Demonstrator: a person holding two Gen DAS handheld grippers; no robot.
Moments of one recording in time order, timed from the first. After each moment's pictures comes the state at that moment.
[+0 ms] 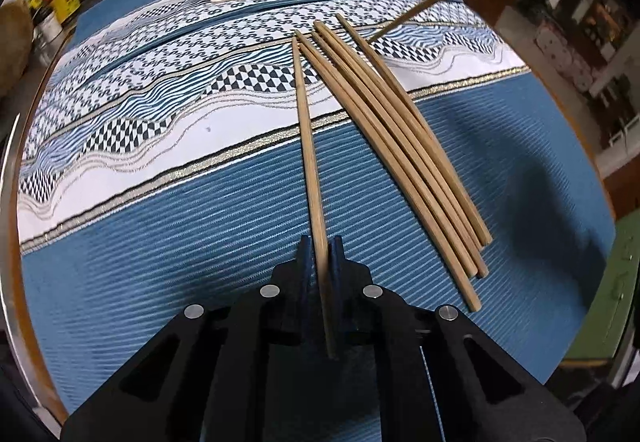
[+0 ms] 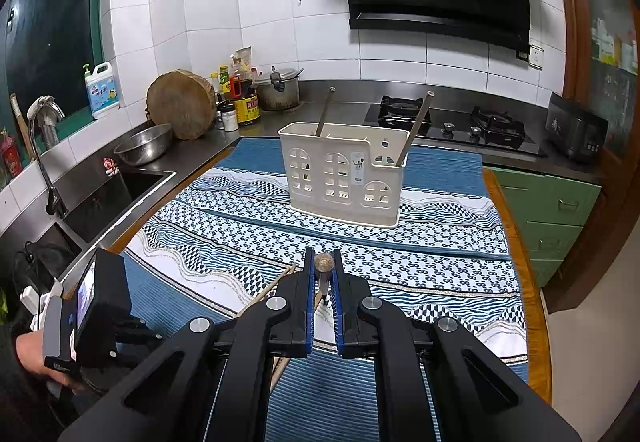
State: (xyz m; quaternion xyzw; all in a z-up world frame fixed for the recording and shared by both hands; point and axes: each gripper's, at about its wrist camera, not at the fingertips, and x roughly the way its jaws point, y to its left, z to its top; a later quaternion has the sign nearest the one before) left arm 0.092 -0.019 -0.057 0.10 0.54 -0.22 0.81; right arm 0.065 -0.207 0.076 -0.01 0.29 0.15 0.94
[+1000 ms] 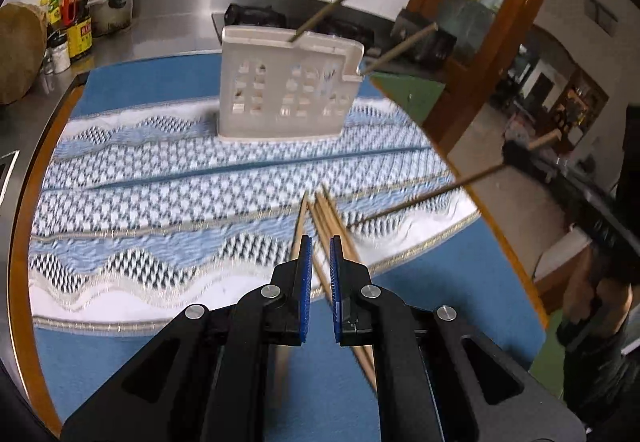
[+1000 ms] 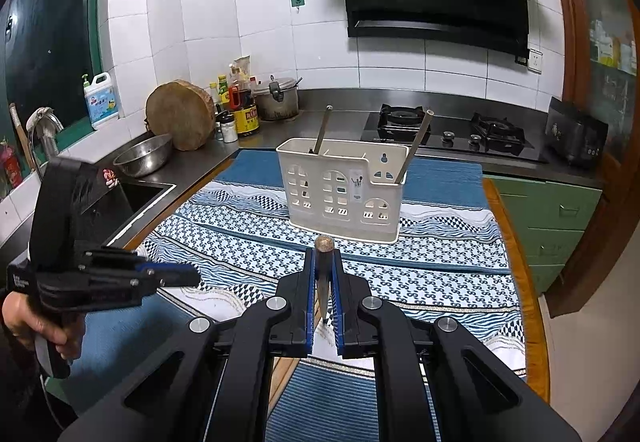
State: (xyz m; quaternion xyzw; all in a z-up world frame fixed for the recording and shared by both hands) left arm 0.141 0.005 0.048 -0.04 0.41 -0.26 0.87; right arm 0.076 -0.208 0.087 0.00 0.28 0.15 0.95
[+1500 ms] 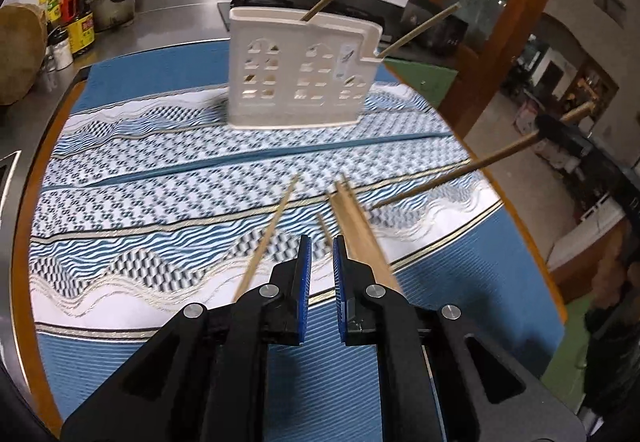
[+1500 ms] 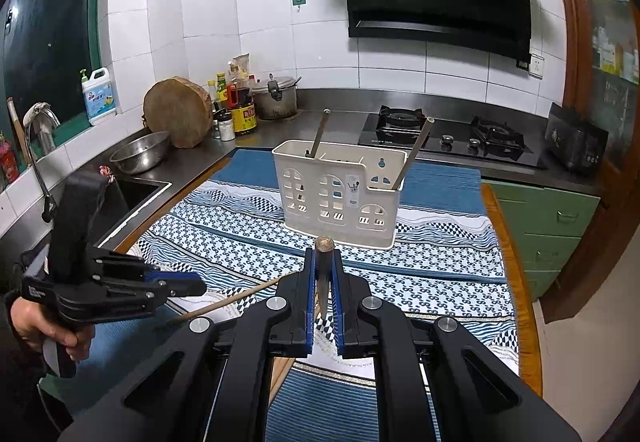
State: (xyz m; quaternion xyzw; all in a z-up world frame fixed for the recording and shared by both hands) left arm 0.154 0.005 0.023 -0.01 0.44 -0.23 0.87; right arm 0.087 -0.208 0.091 -0.01 0.28 0.15 0.95
